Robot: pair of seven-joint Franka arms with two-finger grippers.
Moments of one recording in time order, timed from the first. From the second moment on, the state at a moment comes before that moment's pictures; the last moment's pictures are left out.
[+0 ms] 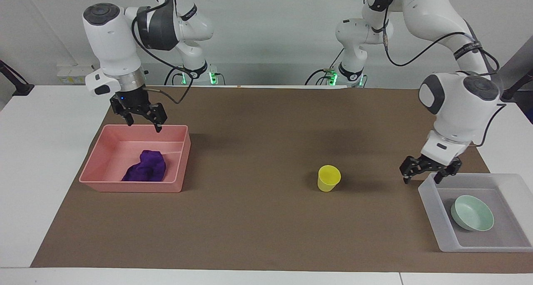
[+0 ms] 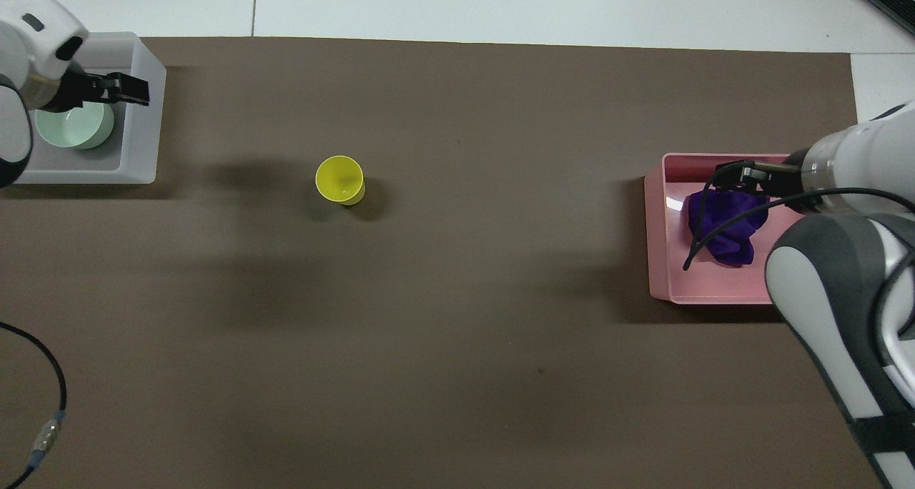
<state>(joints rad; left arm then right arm) -0.14 0.34 0.04 -1.61 0.02 2.13 0.03 0.00 -0.04 0.00 -1.80 -0.08 1.86 0.28</state>
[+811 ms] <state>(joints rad) -0.36 0.41 0.04 -1.71 -0.05 2.29 -0.14 -0.03 -0.06 0.00 -1.68 -0.06 1.59 0.20</state>
